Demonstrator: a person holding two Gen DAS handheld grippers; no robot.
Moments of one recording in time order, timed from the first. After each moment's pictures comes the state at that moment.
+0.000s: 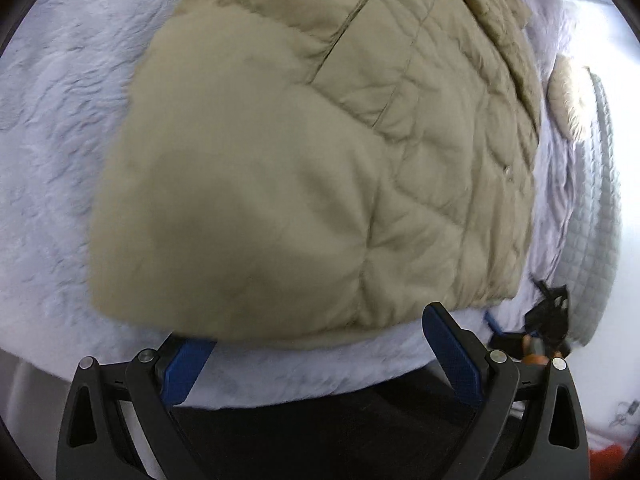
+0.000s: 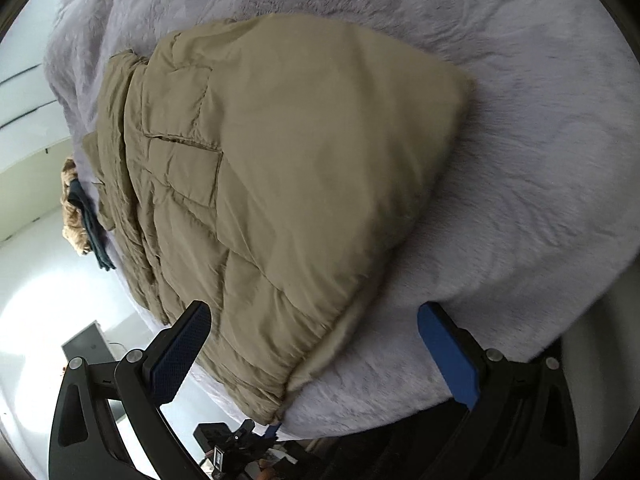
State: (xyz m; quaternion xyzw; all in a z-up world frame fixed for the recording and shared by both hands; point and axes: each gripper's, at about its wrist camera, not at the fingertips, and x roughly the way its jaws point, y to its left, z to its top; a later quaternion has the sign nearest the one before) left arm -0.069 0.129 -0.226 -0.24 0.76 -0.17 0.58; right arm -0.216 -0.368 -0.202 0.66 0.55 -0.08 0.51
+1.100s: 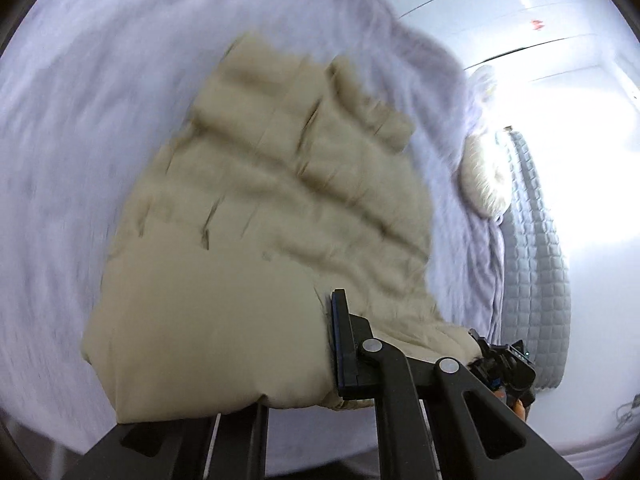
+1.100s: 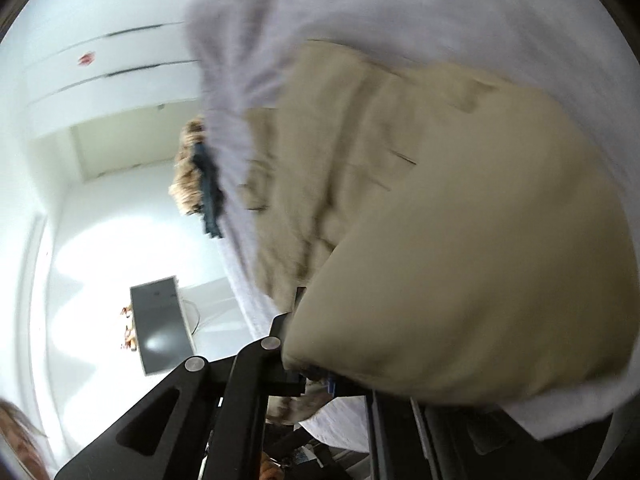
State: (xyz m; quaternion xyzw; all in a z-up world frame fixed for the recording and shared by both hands) left arm 0.047 0.119 -0.076 -0.29 0.58 -0.22 0.73; right arm -0.094 -0.385 -0.085 0.66 0.42 0.09 0.61
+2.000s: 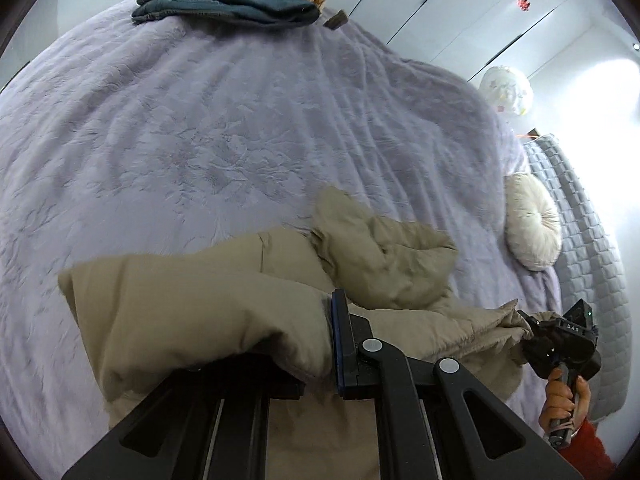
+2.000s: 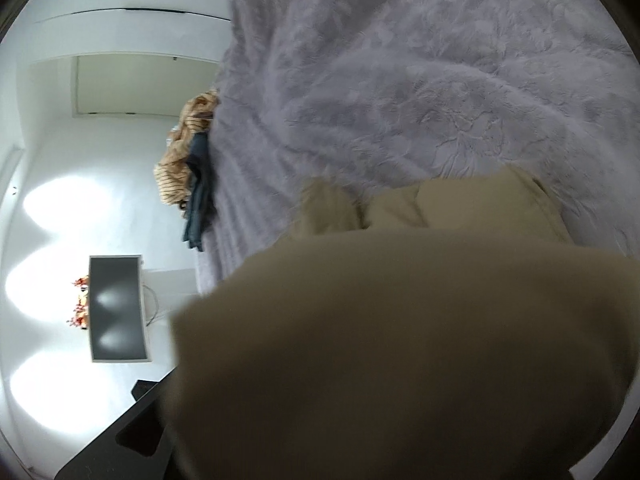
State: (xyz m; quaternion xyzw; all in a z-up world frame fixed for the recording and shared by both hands) left arm 0.319 0.037 -0.109 -0.18 0.54 -0.18 0.80; right arm 0.216 -0.401 -0.100 0.55 0.47 0.12 0.68
